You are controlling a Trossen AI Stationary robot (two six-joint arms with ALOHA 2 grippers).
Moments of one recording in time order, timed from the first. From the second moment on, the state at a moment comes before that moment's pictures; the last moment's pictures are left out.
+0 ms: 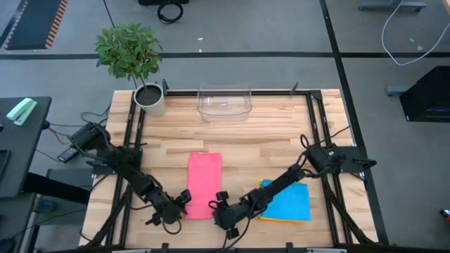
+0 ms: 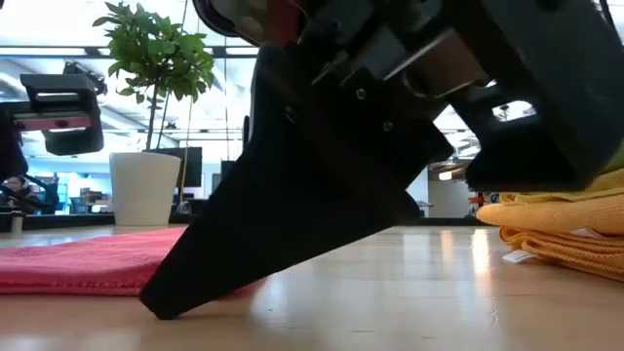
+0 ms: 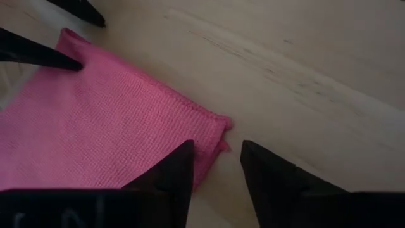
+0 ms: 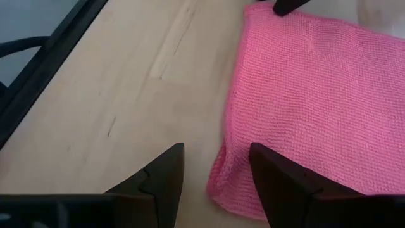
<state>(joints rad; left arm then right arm) -0.74 1.64 0.57 0.17 -0.10 0.32 0.51 2.27 1.46 0.03 0.20 0.15</state>
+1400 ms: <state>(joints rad) -0.63 1.37 0.24 0.71 -0.21 -1.10 0.18 2.05 1.29 -0.09 -0.43 0.53</state>
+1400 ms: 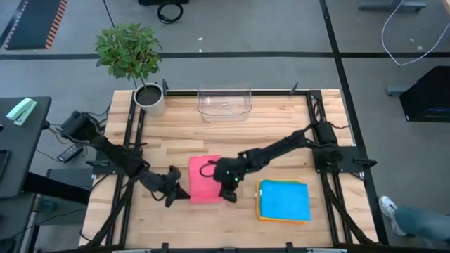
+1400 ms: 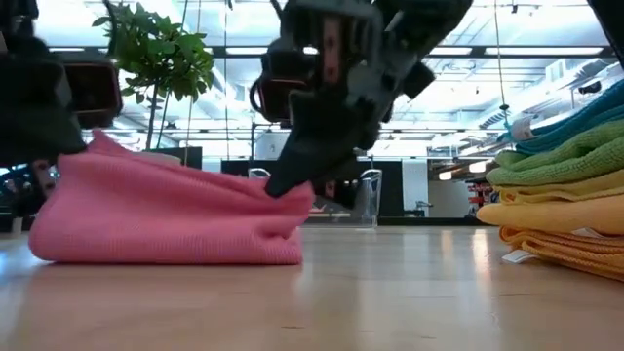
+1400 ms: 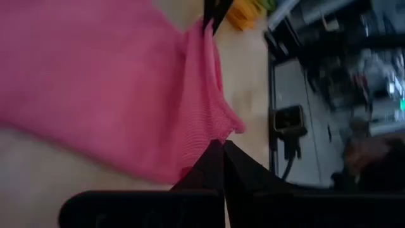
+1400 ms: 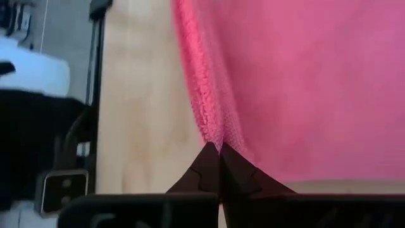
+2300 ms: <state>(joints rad) -0.48 1.24 0.22 0.73 -0.40 -0.93 0.01 1.94 1.29 -0.22 -0.23 0.30</state>
